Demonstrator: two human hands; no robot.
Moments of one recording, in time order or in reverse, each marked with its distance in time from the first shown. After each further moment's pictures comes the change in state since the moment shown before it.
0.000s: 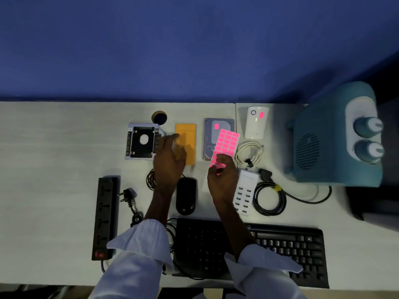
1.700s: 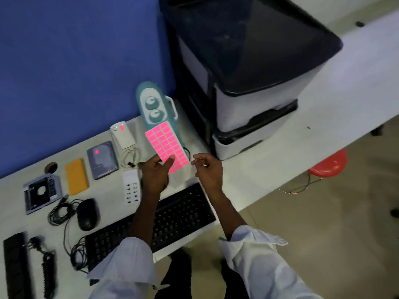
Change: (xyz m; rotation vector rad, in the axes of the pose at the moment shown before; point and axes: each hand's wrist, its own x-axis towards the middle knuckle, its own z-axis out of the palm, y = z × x) left_hand -0.195 0.322 0.086 -0.606 -0.437 -0.092; right_hand -0.004 0.093 -0.359 0.419 0.168 0.115
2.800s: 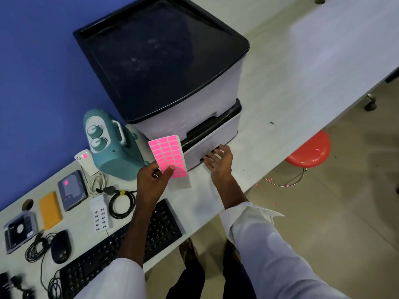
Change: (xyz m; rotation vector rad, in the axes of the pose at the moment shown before) left_hand -0.041 0.063 0.143 0.246 -0.182 0.184; right_hand 0.117 0.009 -0.169 0.865 0.124 0.590
